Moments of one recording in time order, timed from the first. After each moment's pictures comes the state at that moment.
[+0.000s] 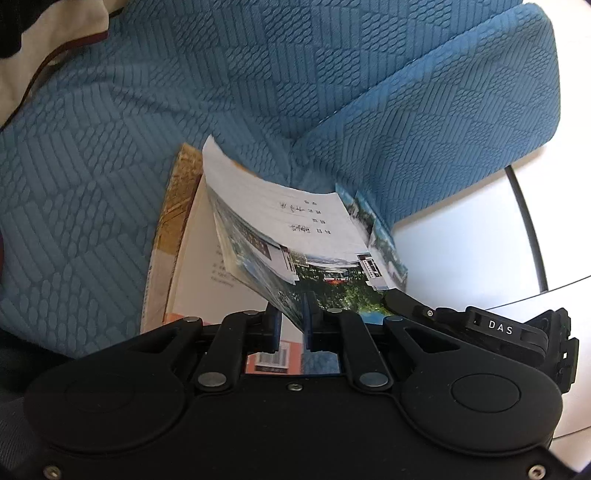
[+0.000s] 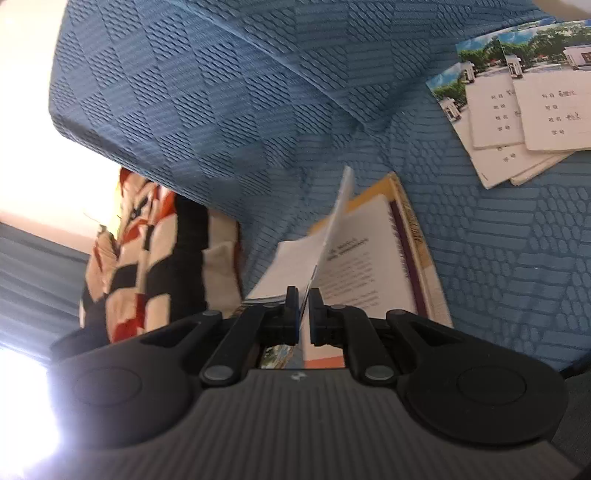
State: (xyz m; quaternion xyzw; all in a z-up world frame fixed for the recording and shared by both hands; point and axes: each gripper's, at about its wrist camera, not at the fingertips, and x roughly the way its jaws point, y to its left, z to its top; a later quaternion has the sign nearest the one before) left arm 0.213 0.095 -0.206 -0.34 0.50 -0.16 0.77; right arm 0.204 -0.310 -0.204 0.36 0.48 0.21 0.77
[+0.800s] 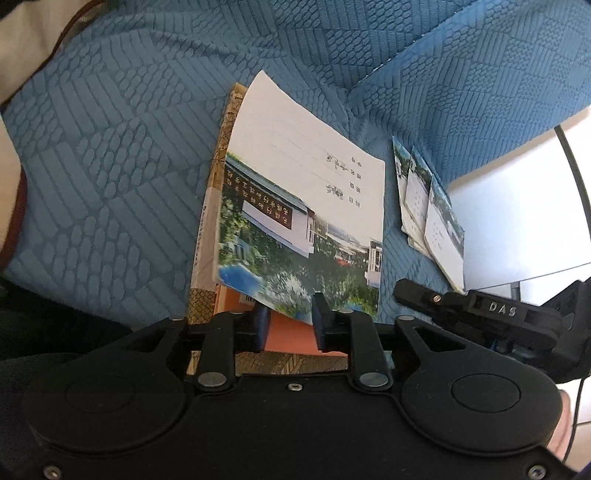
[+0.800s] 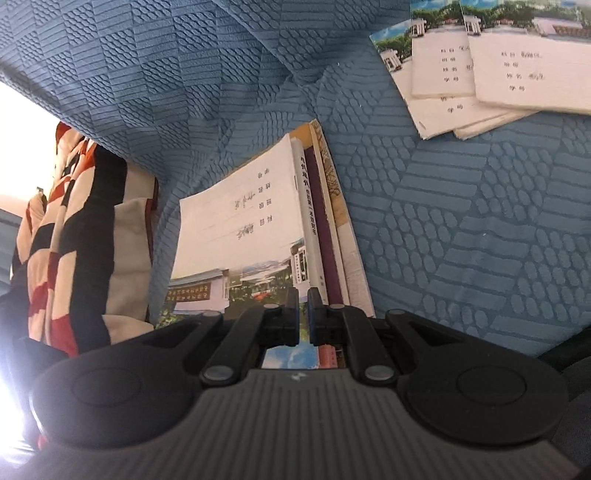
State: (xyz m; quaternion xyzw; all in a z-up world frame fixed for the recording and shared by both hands) left arm 0.190 0.083 -0.242 -0.29 0.56 -0.12 0.77; right arm 0.194 -0.300 -0.256 0.27 0.54 0.15 0.78
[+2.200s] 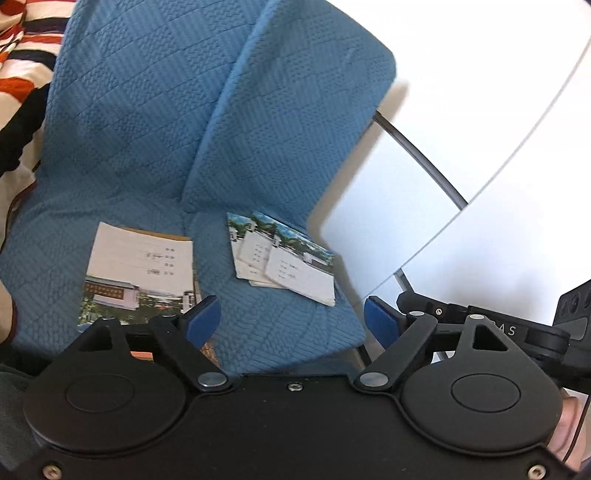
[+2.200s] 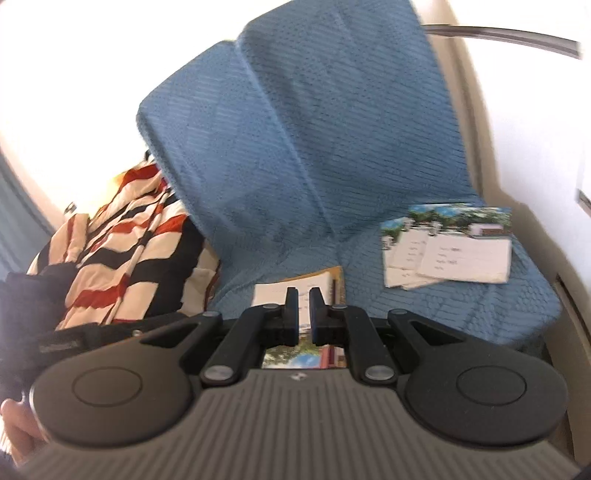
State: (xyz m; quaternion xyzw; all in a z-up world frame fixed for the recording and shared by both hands) left arm 0.071 -0.027 -0.011 -0.18 0.39 -0.23 0.87; right arm 0.033 -0.384 -0.052 0.20 0.33 0.15 0.91
